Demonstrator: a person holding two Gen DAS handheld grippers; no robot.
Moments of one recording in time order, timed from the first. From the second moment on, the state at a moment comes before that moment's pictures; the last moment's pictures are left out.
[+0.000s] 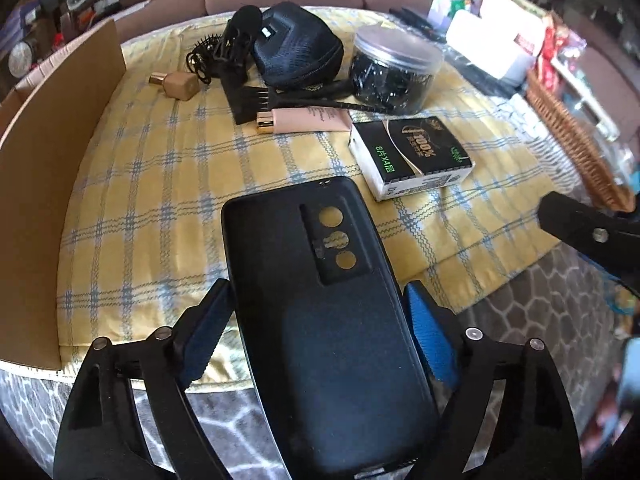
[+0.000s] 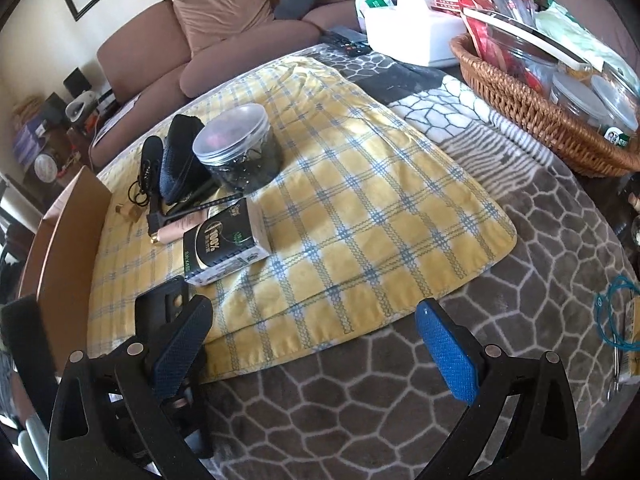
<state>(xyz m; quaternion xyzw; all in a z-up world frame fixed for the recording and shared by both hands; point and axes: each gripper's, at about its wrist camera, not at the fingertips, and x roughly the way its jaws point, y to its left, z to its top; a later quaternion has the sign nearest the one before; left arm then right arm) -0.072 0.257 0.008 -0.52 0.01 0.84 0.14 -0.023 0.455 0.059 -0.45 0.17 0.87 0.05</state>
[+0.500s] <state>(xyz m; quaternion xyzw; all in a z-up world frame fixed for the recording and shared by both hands) -0.074 0.167 0.114 -0.47 -0.06 0.85 0.23 -0.076 0.410 0.052 -0.45 0.09 0.89 0.01</state>
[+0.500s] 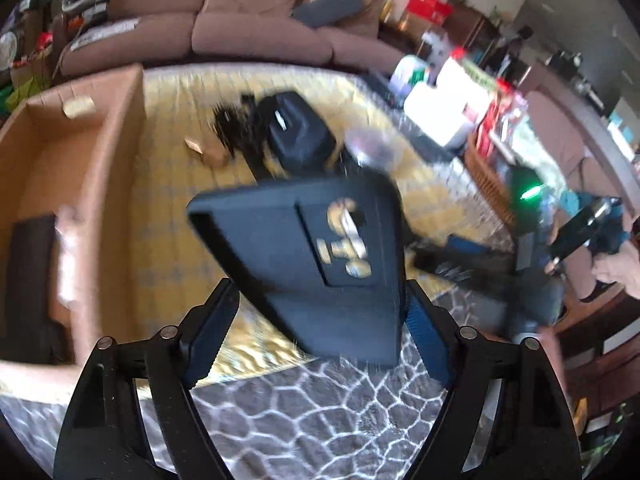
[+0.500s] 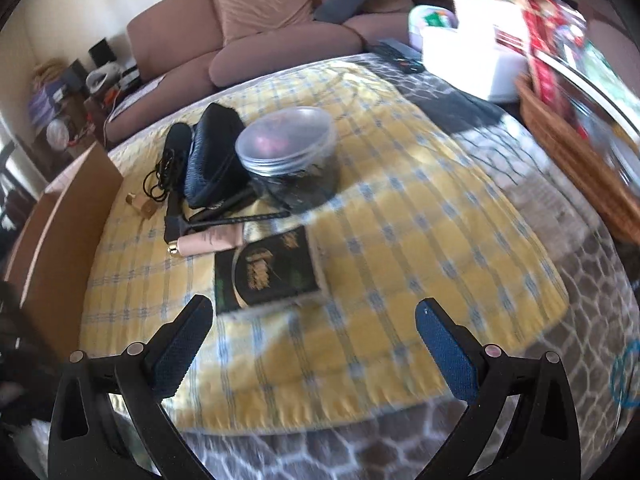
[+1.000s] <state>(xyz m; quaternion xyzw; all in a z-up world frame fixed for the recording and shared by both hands) -0.102 0.073 0.165 -0.43 -0.06 0.87 0.22 -0.121 0.363 0.017 -0.50 0.00 0.87 0.01</state>
